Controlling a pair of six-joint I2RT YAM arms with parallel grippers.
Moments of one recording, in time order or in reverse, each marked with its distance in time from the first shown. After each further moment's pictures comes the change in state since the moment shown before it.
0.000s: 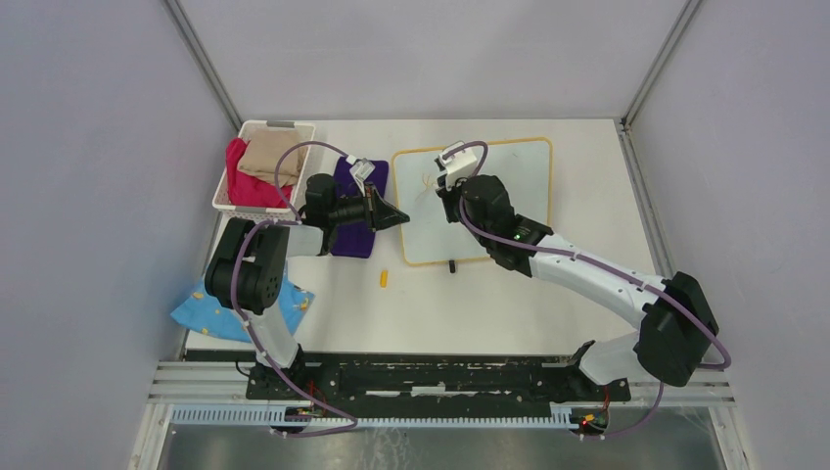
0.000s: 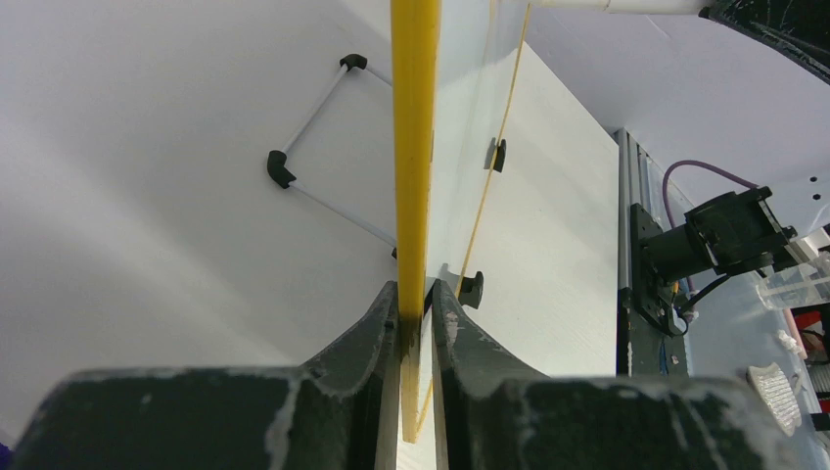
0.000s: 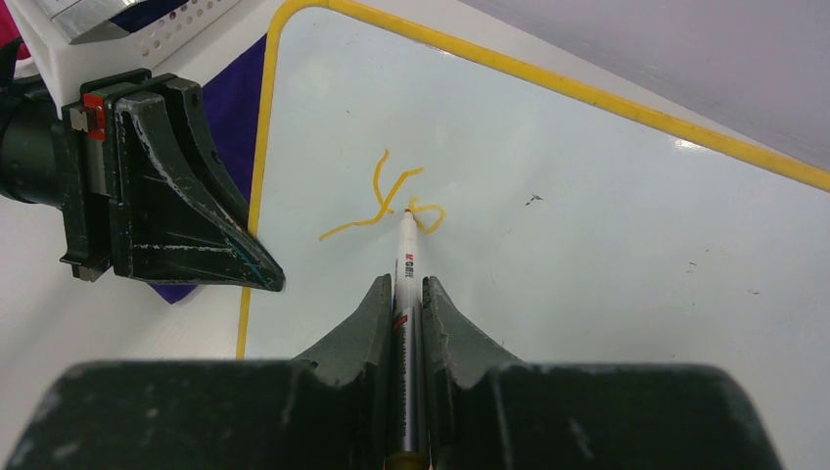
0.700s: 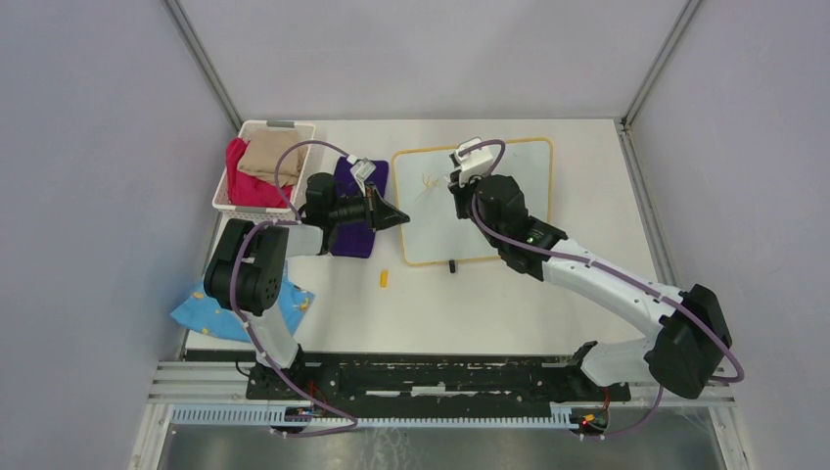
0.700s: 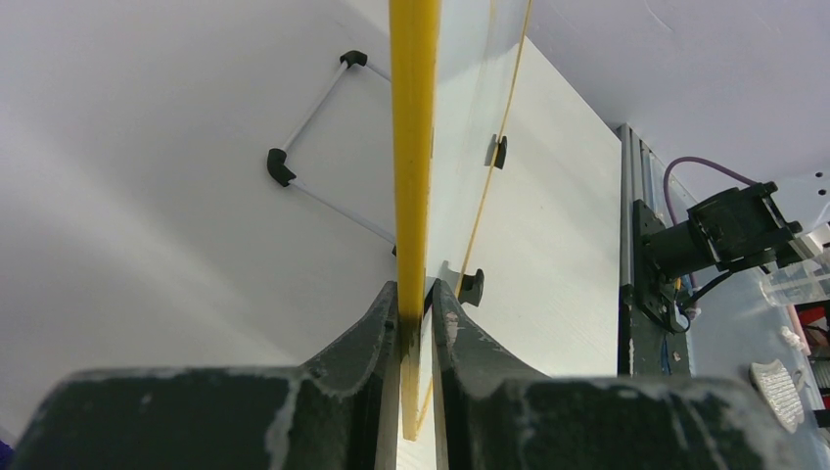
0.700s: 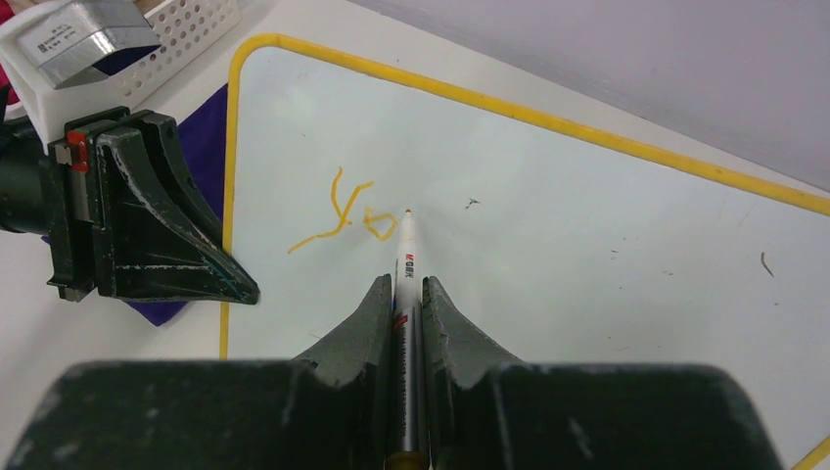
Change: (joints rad) left arm -0.003 -0.009 0.006 -0.033 -0.001 0.021; right arm -0.019 -0.085 -0.030 0.011 0.034 0.000
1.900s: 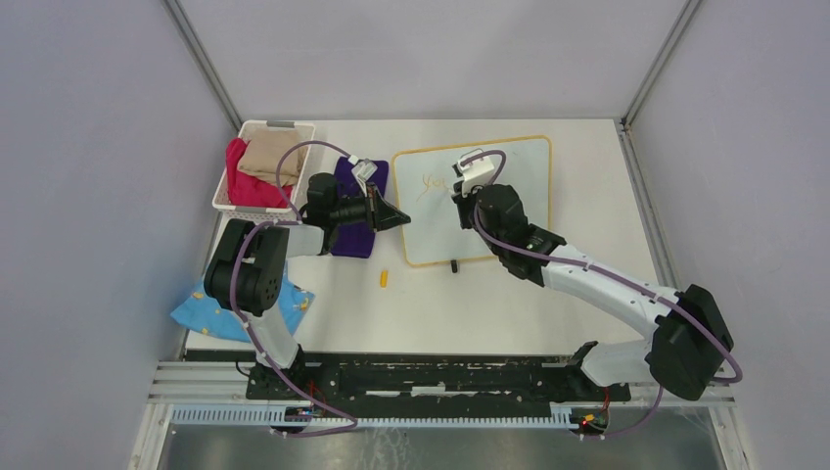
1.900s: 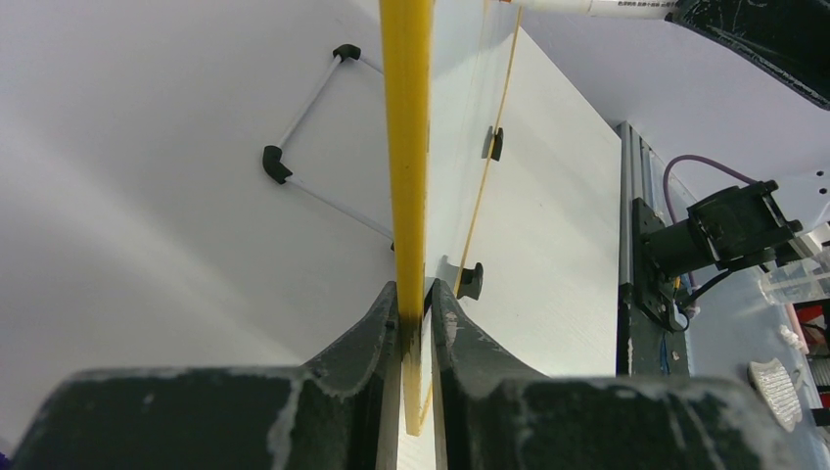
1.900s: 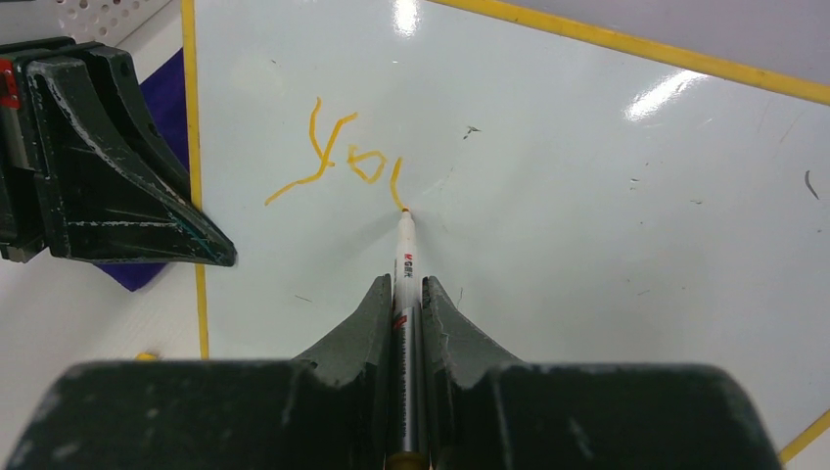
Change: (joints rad) left arm -0.008 -0.002 0.001 -0.013 -0.006 0.004; right arm -0.010 0.003 -0.083 0.010 0.002 0.026
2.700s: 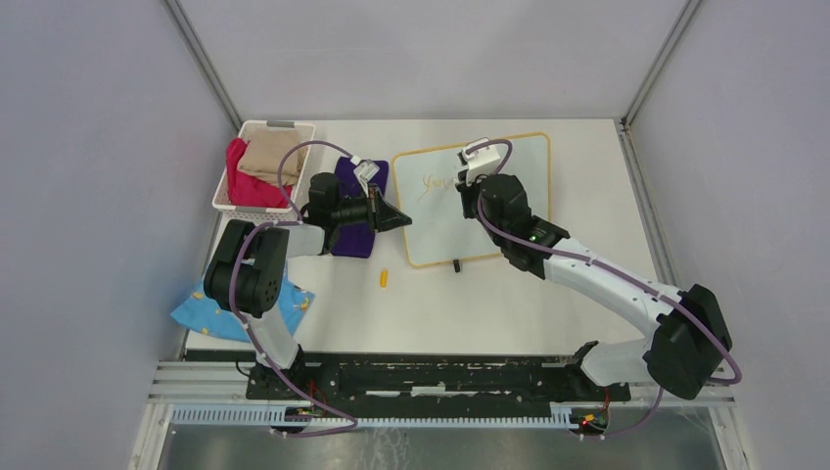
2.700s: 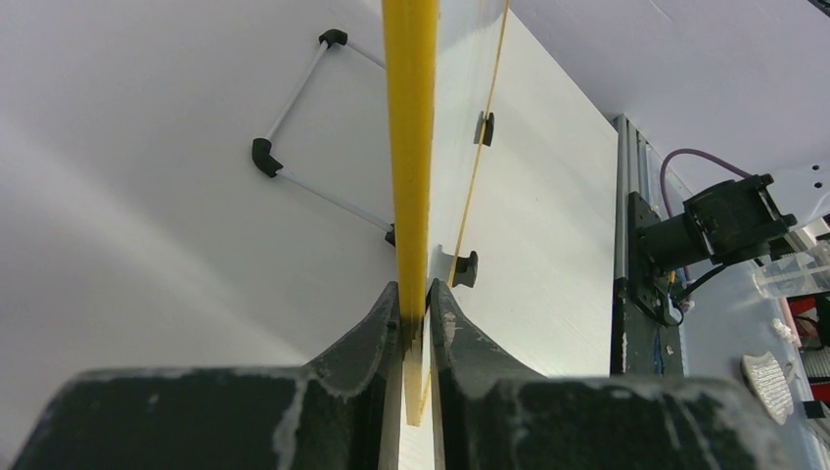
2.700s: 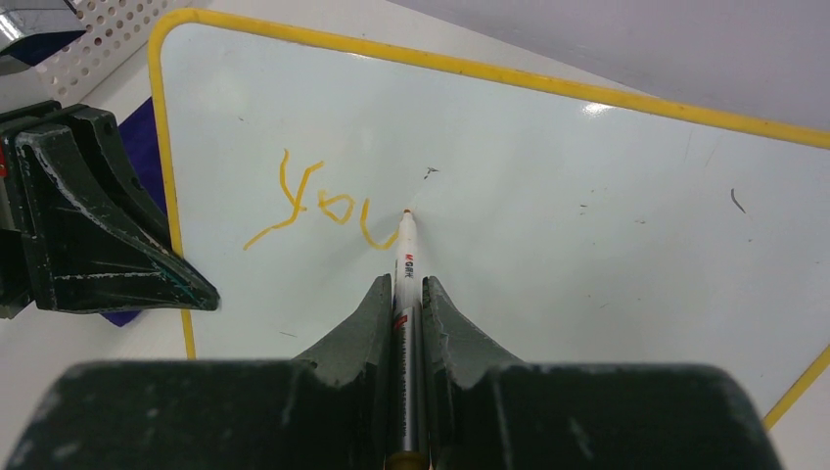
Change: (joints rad) left arm -0.010 -0.009 0.005 -0.039 0.001 0.013; right arm -0.034 0.004 0.054 -0.025 0.011 -0.001
